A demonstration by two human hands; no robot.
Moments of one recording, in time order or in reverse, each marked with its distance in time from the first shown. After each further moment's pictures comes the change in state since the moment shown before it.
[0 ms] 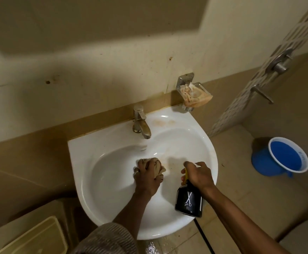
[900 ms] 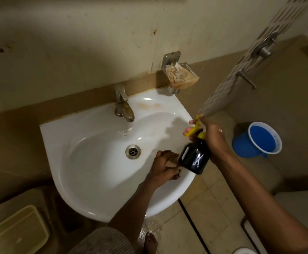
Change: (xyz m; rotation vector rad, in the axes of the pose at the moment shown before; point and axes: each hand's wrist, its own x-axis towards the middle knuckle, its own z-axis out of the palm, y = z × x) left_hand -0.028 0.077 0.030 -0.917 -0.336 0.164; right_hand 0.016 -0.056 -0.064 0.290 -0.041 -0.190
